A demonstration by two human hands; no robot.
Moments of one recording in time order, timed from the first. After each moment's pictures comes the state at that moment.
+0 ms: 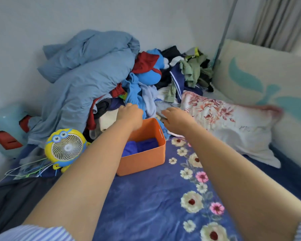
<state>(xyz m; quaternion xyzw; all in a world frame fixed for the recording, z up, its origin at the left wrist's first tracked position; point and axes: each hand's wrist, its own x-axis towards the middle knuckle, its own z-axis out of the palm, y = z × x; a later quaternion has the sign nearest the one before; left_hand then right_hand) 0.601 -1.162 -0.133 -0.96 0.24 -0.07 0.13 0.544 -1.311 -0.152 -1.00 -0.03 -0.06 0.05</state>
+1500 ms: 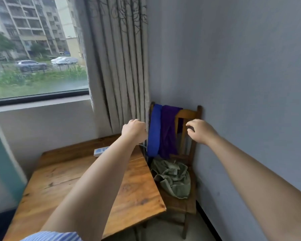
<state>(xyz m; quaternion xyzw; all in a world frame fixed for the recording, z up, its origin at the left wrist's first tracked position) -0.375 -1.597 -0.126 -0.46 0.89 -0.01 -0.06 -0.574 -1.491 -0.141 -0.57 0.80 -0.19 -0.01</state>
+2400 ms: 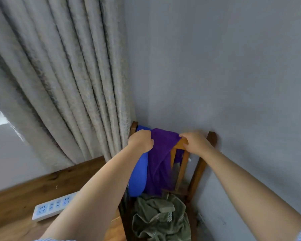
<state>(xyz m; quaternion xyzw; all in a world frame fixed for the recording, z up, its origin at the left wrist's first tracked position) -0.633 -1.909 -0.192 -0.42 0.90 0.14 0.01 -0.796 -1.802 -0.209 -0.58 0.79 -0.17 0.07</state>
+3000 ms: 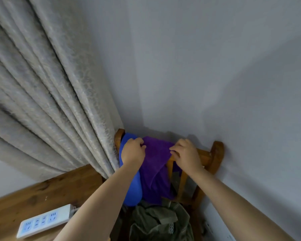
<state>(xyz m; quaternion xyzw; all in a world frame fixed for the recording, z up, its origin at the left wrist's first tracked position) -0.705 -1.953 -0.260 -0.54 0.81 0.20 -0.12 -0.848 -1.855 -0.285 -0.62 0.71 -0.32 -0.04</state>
